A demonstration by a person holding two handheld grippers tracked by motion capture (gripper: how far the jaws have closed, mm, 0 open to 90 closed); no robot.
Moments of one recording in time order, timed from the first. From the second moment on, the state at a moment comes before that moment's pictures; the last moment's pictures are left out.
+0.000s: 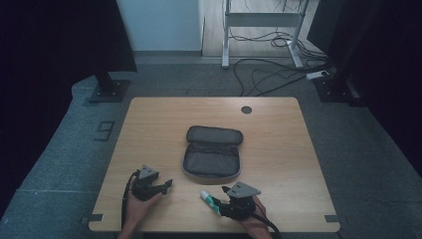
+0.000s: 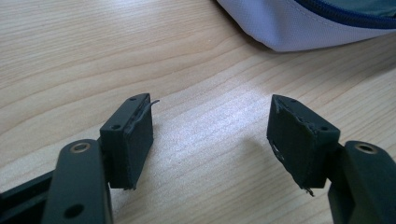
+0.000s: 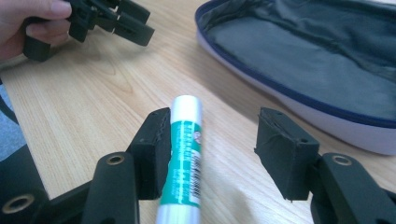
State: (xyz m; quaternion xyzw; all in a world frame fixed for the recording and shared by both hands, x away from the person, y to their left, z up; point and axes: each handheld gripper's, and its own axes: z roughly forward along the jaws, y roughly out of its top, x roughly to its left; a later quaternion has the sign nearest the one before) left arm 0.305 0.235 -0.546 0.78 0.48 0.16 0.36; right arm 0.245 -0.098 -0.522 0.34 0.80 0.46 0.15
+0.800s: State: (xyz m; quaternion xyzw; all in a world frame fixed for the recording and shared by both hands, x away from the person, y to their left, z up) left arm 0.300 0.229 -0.546 0.79 0.48 0.18 0.34; right arm 0.246 -0.072 -0.543 0.32 0.84 0.42 0.12
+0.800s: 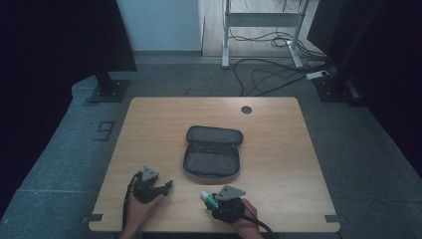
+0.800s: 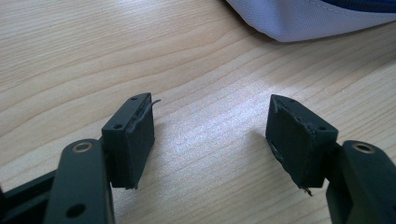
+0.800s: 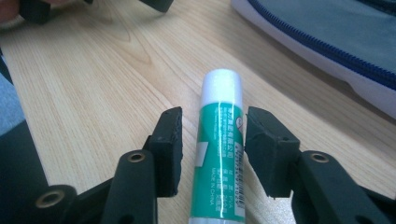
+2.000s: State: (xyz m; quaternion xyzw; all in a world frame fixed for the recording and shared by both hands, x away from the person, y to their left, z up) left arm 0.300 0.225 -0.546 0.79 0.47 0.19 0.33; right arm 0.252 -0.083 -0.537 0.33 0.84 0.42 0.11
